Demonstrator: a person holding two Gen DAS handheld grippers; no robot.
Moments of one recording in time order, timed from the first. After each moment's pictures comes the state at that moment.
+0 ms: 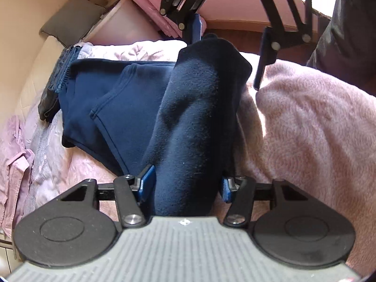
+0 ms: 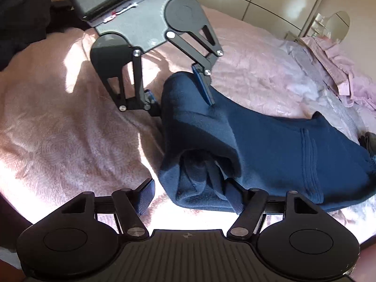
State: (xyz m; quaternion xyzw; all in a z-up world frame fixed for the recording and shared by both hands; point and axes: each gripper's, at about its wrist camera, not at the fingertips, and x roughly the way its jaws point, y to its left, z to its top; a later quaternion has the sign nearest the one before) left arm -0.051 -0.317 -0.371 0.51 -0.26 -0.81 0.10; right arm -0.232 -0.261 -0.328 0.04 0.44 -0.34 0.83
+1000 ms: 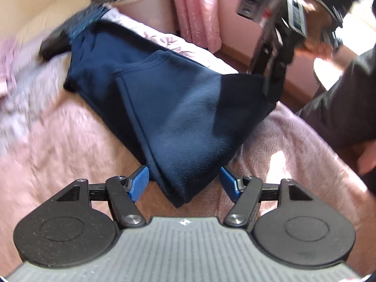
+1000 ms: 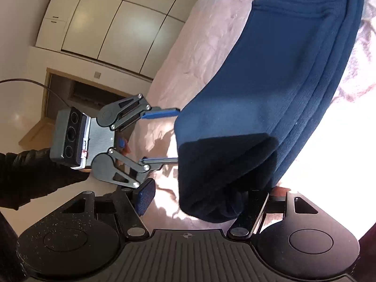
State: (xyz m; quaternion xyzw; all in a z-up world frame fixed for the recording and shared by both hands) left arm -0.006 -0.369 -0.315 0.49 0.00 -0.86 0.12; right arm -0.364 -0.312 -0.332 0.59 0.05 -0.23 0.77
